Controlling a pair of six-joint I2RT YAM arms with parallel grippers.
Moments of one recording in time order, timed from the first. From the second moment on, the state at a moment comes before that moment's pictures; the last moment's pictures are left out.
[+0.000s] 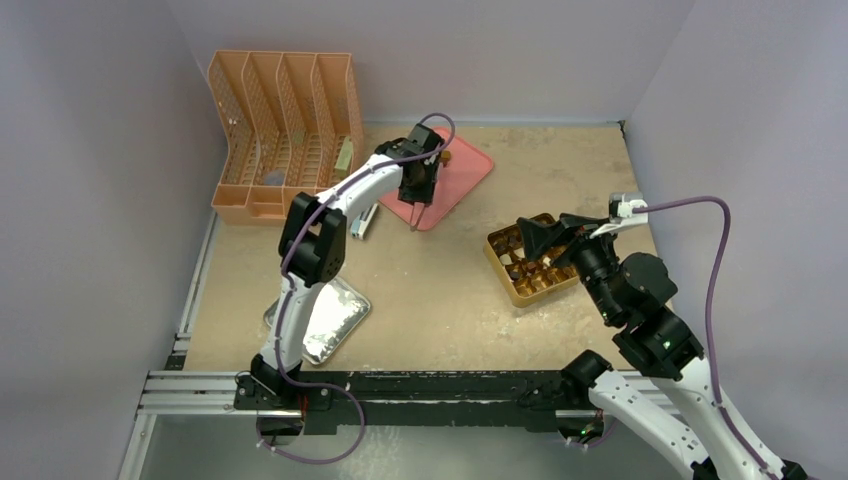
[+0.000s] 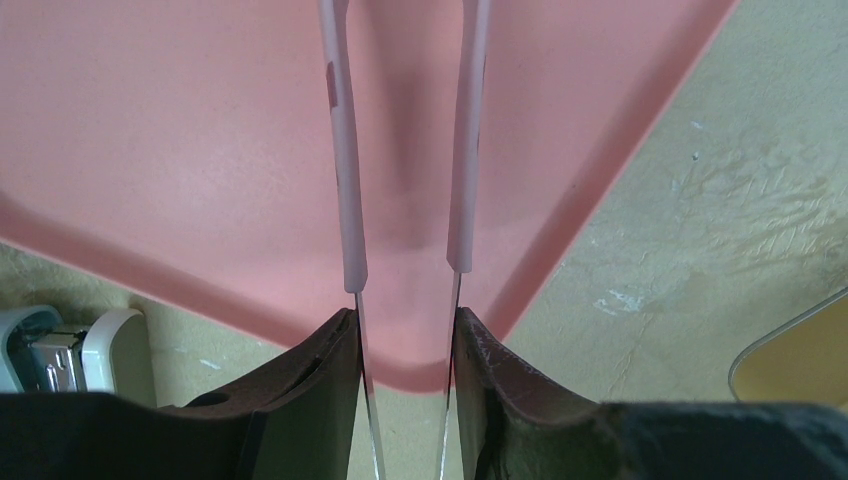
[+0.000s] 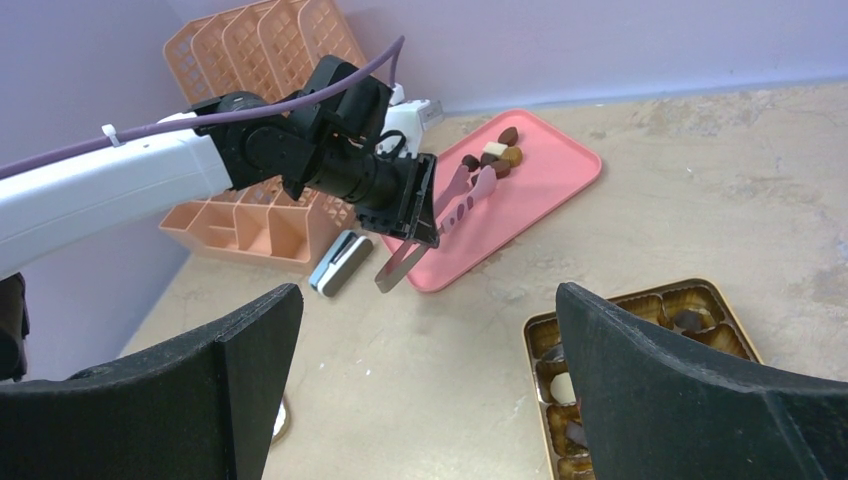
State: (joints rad) left arm -0.56 2.29 2.01 -0.77 -0.09 -0.36; right arm 0.62 0.51 0.84 -0.34 0.31 0.36
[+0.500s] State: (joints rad) left arm -0.54 2.35 2.06 -0.77 -0.06 -0.36; right arm 0.62 0.51 0.84 -0.34 0.31 0.36
